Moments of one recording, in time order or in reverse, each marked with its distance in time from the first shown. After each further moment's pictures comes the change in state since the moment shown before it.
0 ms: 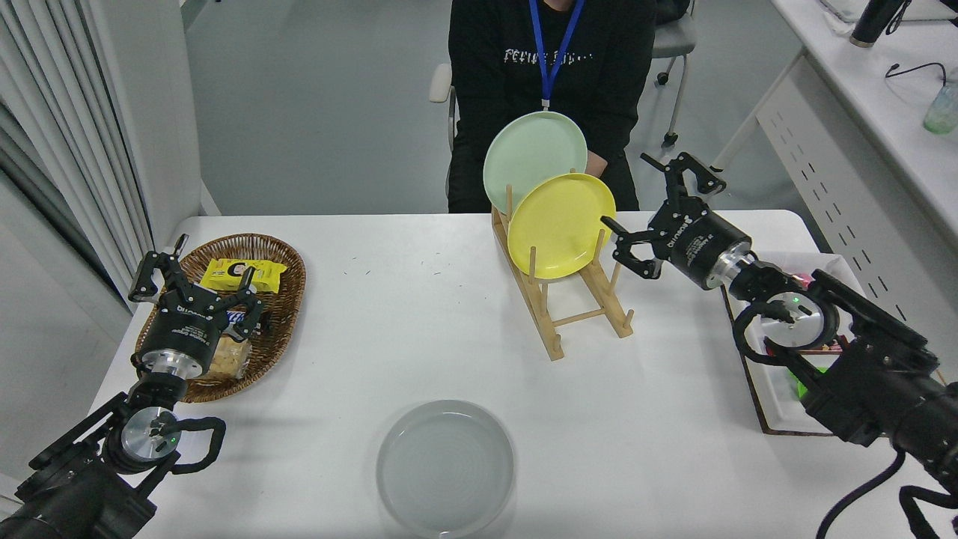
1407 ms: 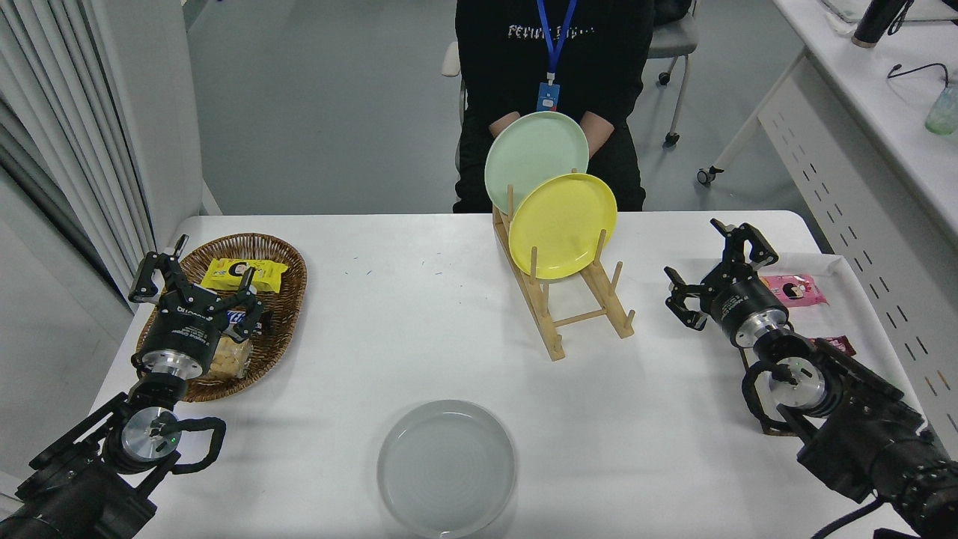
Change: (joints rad) left arm 0.000 0.000 0.000 0.000 0.000 0.000 0.000; right arm -0.095 0.143 0.024 -0.310 -0.008 0.000 0.202
